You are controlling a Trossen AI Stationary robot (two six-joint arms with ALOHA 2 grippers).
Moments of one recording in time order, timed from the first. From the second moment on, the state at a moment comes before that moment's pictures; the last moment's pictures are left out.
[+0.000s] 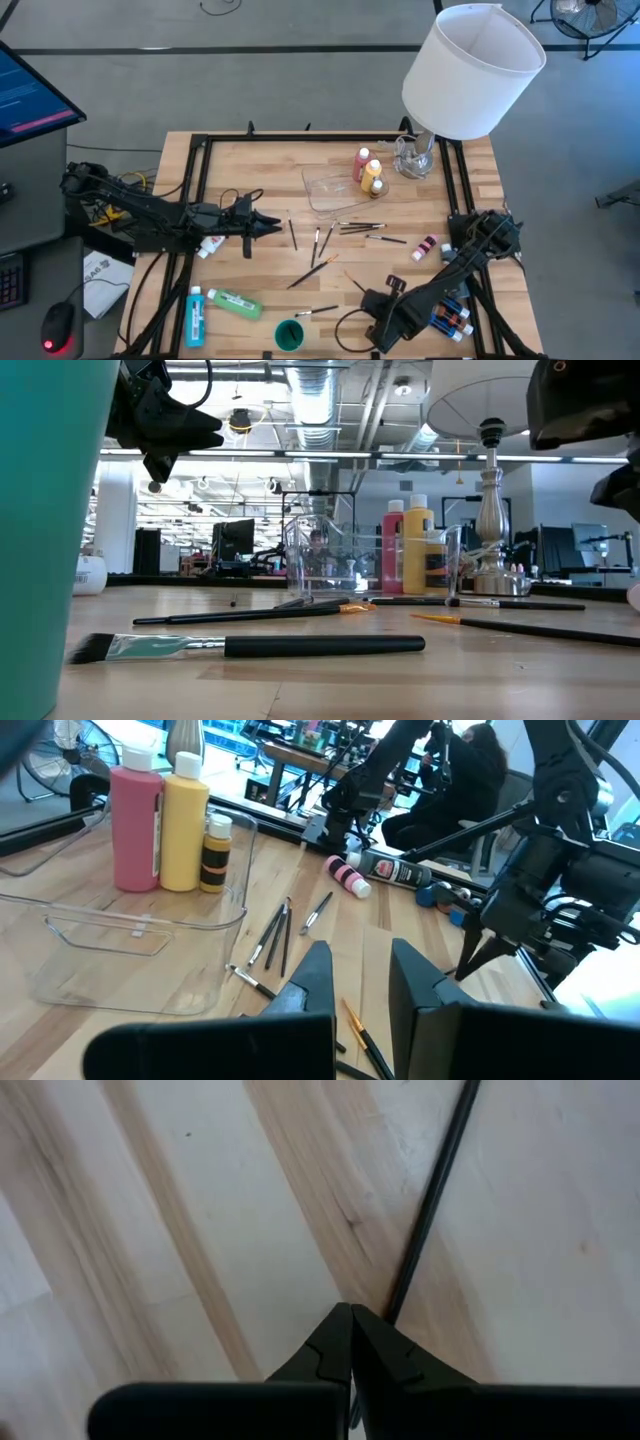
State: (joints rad) left arm -0.25 0.92 0.24 0.54 -0.36 -0.35; right arm 0.76 2.03 1.28 -0.73 0.30 1.18
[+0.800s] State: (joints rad) left arm -0.25 0.92 0.24 0.54 -0.37 -0.35; right arm 0.74 2.04 1.29 -0.98 0.74 1.32
